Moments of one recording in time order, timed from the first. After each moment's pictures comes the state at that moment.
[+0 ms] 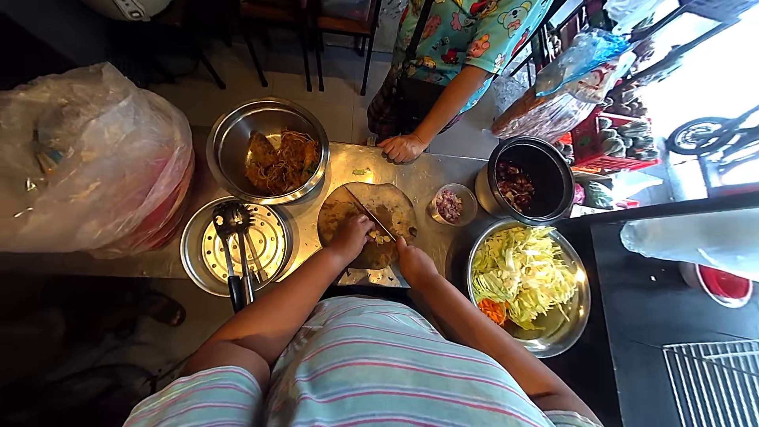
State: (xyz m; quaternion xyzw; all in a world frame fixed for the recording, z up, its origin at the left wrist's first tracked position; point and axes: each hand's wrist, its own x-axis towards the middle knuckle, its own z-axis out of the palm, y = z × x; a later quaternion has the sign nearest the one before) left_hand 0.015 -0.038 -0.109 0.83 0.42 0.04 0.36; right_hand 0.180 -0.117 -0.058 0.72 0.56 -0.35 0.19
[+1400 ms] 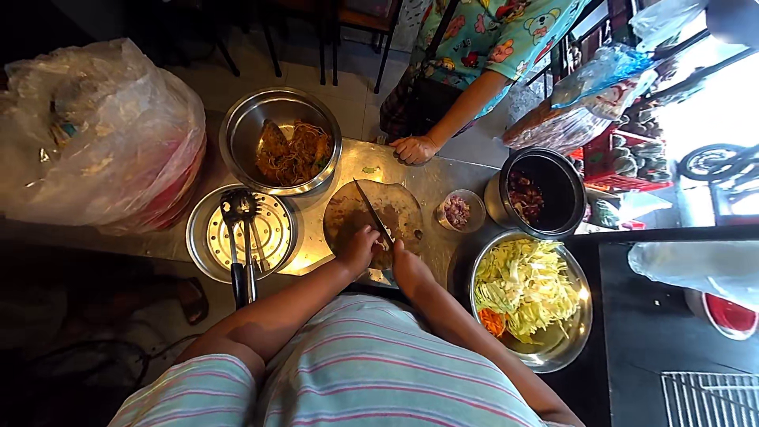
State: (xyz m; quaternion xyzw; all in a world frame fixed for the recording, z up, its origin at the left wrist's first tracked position) left_hand 0.021 -0.070 -0.107 0.75 0.48 0.05 0.45; right_hand 0.158 -0.118 -0.036 0.72 0.55 -0.39 0.17
